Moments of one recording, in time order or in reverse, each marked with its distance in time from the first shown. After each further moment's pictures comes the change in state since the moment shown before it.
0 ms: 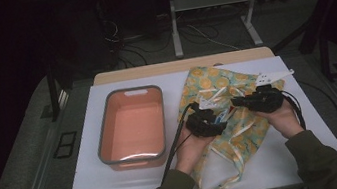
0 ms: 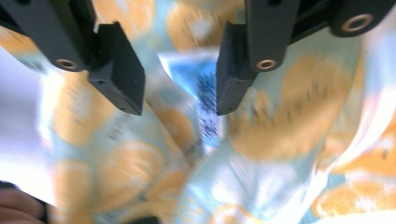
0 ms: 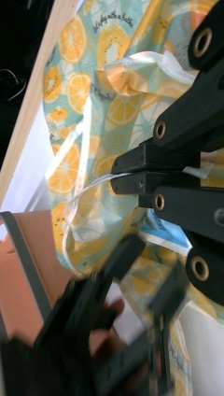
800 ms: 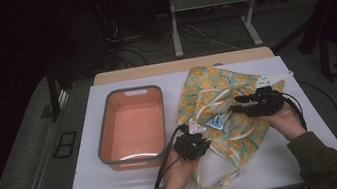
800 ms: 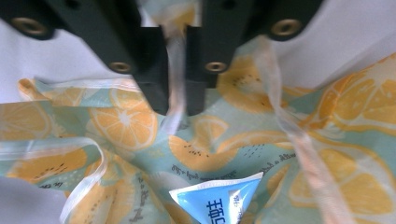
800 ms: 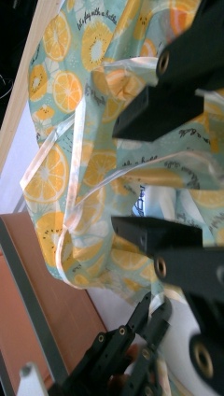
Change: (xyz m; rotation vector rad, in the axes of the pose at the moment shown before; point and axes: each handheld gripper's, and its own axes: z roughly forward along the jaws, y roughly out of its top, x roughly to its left) left arm -0.004 -0.050 -0.018 0.087 0.053 -0.011; right arm 0.007 -0.002 -0.004 0.032 -0.020 0.017
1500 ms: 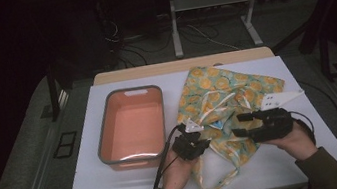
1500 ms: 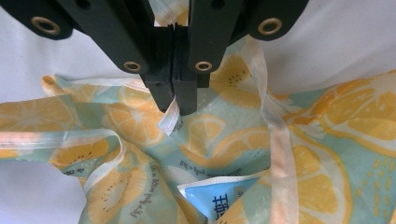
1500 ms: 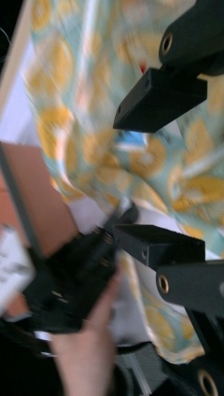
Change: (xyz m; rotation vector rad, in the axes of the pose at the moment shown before) left arm 0.002 0.000 -0.005 -0.020 -0.036 -0.038; right arm 0.072 -0.016 -0.027 0.031 0.109 -0.082
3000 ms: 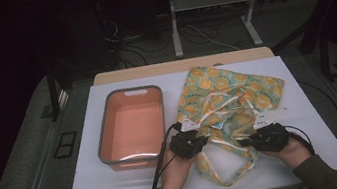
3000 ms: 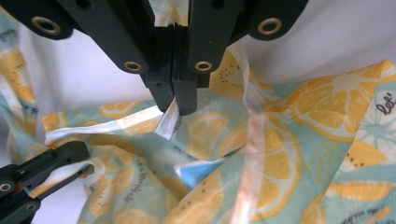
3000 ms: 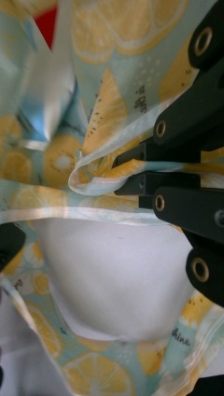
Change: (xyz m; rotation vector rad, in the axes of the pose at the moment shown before) left arm -0.003 0.007 -0.016 -0.073 0.014 -0.023; right arm -0.012 -0.042 0.017 0.172 -0.051 -0.031
